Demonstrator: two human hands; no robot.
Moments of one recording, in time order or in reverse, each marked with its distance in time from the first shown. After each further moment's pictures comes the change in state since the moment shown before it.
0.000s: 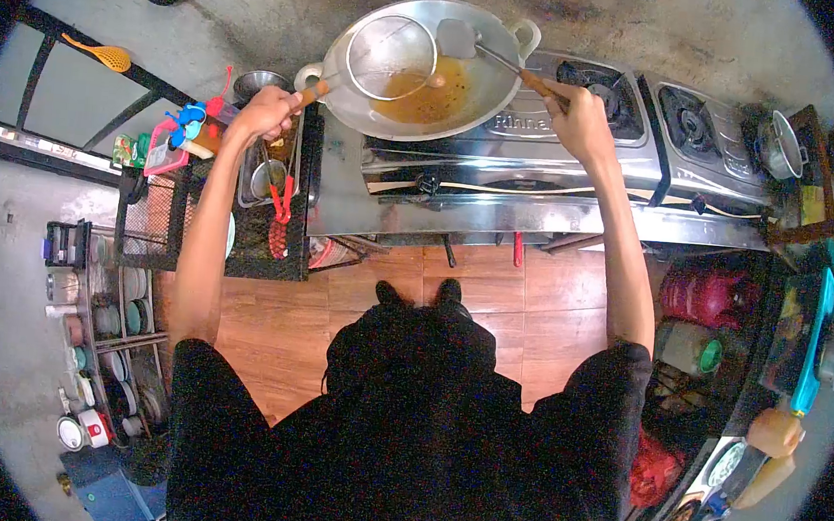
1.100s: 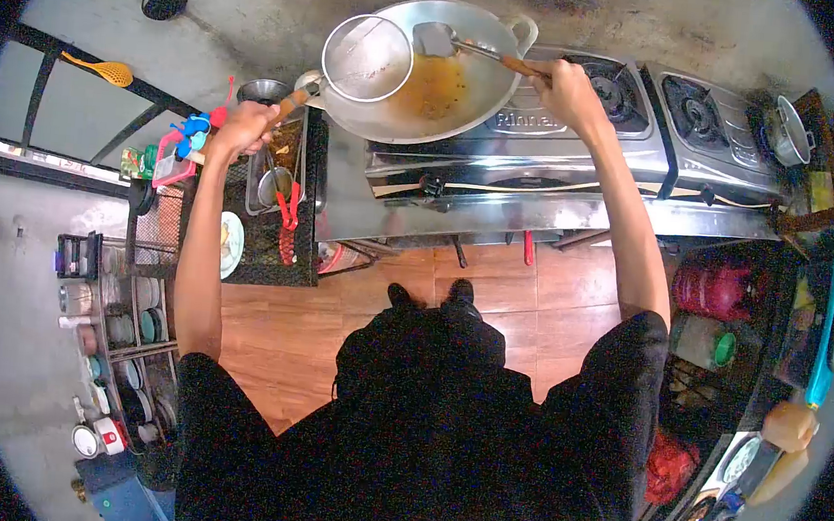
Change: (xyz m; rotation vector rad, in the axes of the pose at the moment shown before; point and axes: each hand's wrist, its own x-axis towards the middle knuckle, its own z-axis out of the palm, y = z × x) left_hand -0.011 -0.015 -0.021 -0.046 0.026 -0.039; right_hand 0.036 0.016 0.013 -0.033 -0.085 -0.094
